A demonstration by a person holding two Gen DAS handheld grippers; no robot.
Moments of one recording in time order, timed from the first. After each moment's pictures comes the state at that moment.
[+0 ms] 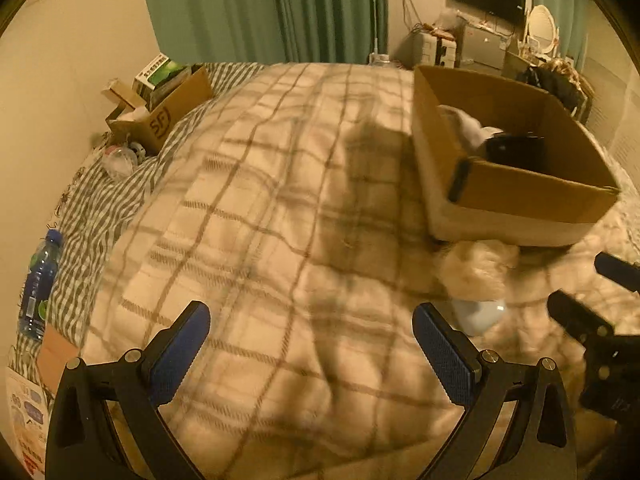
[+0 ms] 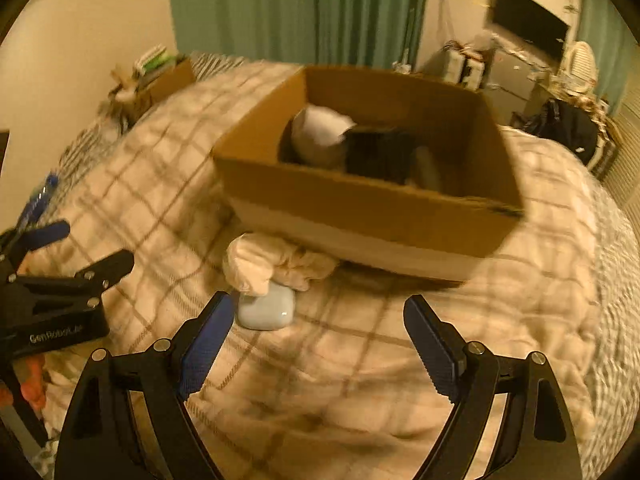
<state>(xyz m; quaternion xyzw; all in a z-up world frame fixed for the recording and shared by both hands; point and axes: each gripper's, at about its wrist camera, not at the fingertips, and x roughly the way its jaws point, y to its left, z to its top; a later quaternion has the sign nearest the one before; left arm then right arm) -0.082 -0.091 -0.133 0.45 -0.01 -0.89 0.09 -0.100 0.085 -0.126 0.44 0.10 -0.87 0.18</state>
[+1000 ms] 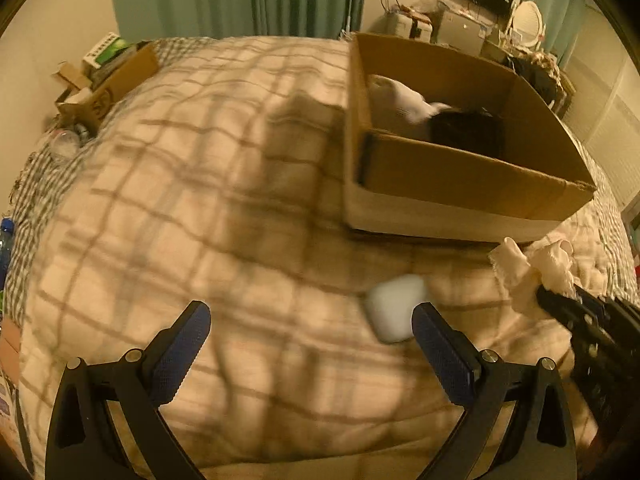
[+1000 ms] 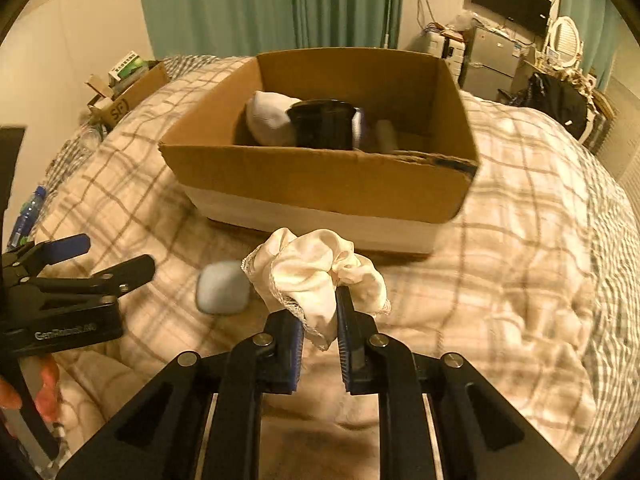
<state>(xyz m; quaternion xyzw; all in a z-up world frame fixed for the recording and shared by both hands) -0.107 -0.028 -0.144 0.50 0.03 -0.87 0.02 -0.101 0.132 -0.125 0.45 0.07 -0.88 0.15</state>
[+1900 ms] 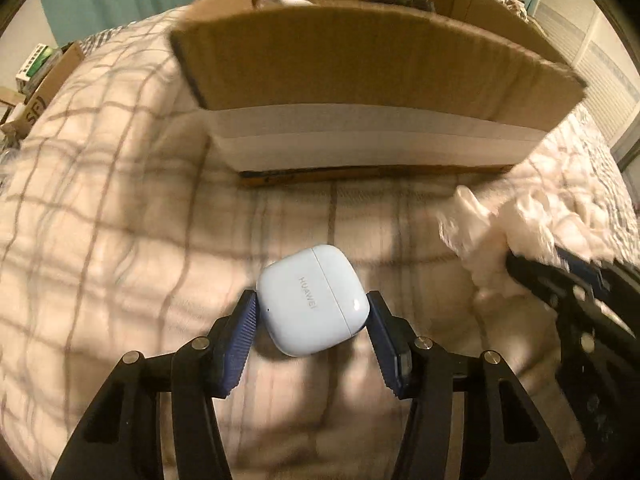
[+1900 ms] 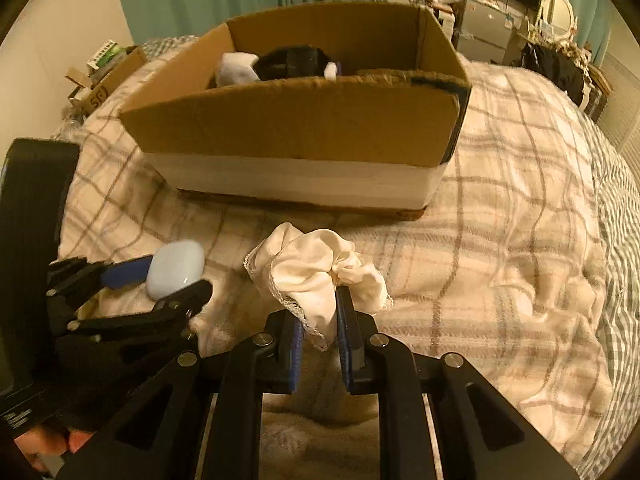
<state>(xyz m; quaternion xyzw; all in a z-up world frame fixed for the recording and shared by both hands) -0.114 0.021 -0.186 0.55 -0.01 -0.83 -0.04 -0.110 0.139 -0.154 0.48 0.06 -0.86 0.13</state>
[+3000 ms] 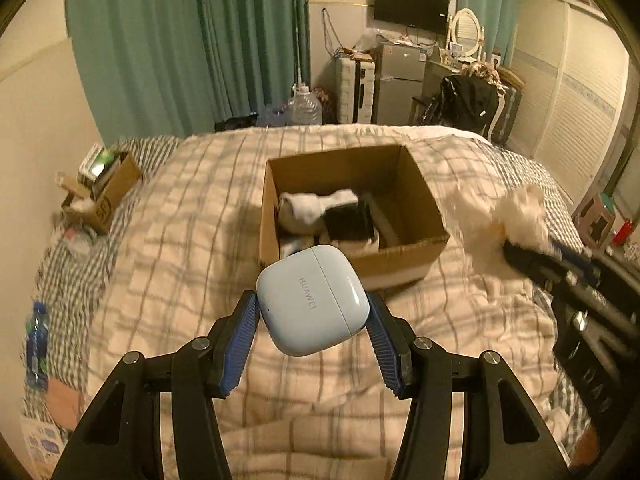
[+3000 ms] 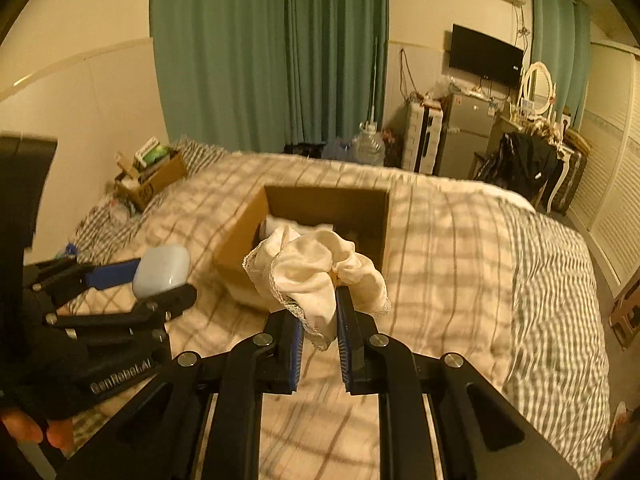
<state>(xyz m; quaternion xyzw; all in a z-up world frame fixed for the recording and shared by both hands) -0.070 0.029 0.001 0.41 -0.04 -0.91 -0.04 -0.047 0.159 0.021 0.33 0.05 -0.93 0.15</state>
